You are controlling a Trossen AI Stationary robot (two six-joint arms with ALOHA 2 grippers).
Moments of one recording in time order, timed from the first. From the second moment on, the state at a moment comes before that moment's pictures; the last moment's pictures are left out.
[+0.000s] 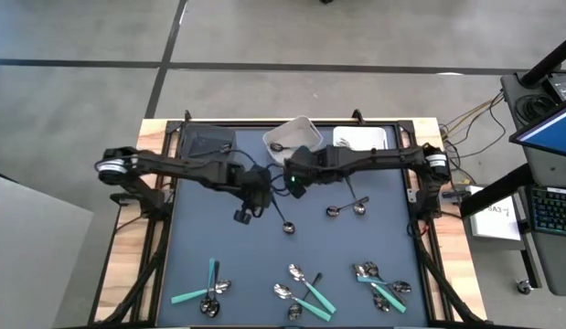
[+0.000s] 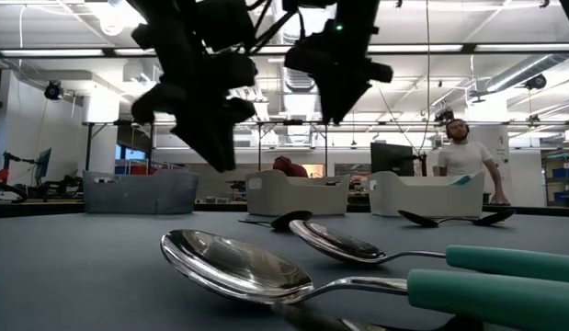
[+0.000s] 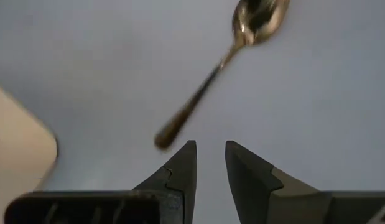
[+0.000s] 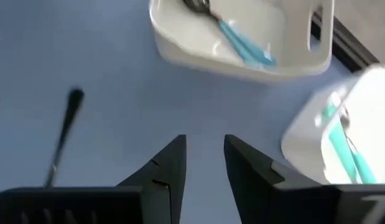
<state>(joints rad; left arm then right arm) 0.06 1.62 1.04 -0.52 0.02 0.50 -0.05 1.87 1.69 -1.14 0.43 0.73</state>
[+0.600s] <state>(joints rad) 0.06 1.83 1.04 -0.26 0.12 0.70 0.00 1.87 1.69 -1.44 0.45 0.91</state>
